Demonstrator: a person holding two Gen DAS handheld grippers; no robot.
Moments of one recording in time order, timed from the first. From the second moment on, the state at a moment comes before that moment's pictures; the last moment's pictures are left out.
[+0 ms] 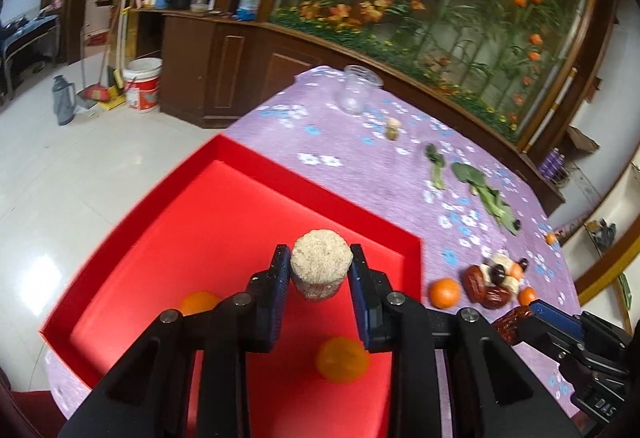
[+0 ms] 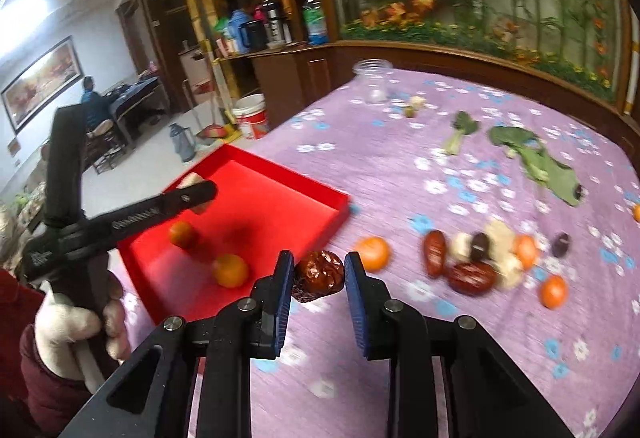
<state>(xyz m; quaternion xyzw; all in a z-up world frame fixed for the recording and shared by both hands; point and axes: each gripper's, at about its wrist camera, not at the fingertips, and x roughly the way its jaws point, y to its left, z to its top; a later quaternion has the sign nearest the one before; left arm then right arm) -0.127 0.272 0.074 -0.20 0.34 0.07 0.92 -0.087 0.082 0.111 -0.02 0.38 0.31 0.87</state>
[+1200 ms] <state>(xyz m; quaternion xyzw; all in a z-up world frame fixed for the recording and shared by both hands) -0.128 0.291 0.090 -0.22 0.32 0.09 0.92 -0.031 0.106 0.084 0.07 0.44 0.32 0.84</state>
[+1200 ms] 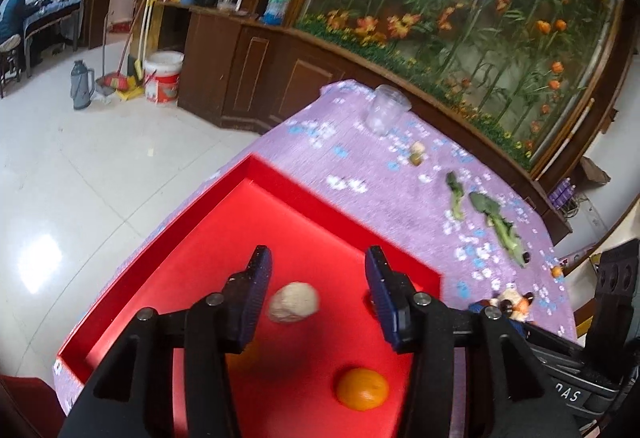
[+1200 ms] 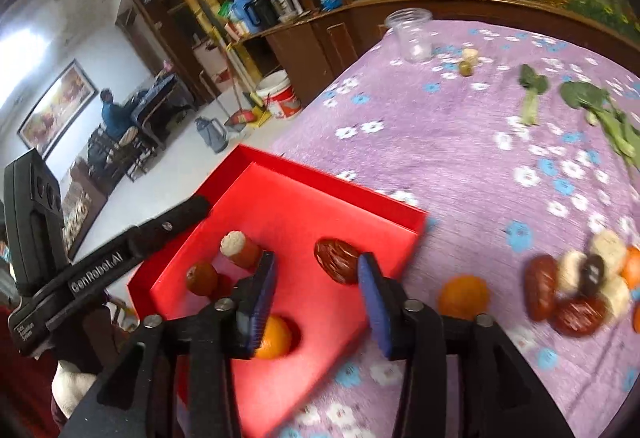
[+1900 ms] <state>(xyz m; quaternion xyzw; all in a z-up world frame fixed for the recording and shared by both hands) -0.189 0.135 0.246 -0.13 0.19 -0.10 0.97 -0.120 -0.189 0.171 0.33 0.41 0.21 0.83</state>
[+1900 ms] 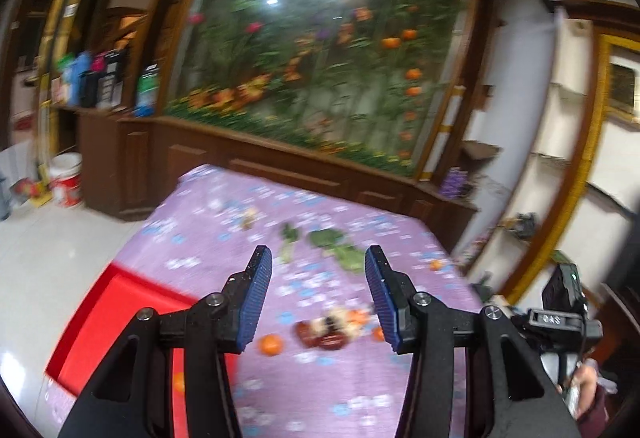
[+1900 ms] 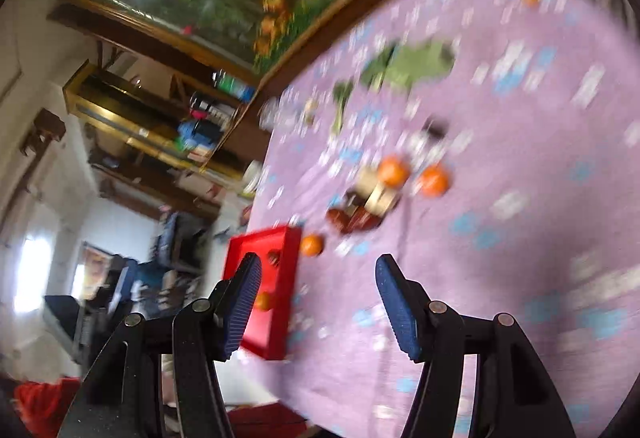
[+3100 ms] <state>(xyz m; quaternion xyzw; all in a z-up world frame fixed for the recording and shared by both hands) -0.124 0.143 0.282 0.01 0.23 -0.08 0.97 -0.119 -0.238 0.295 0.07 0.36 -0.03 0.93</state>
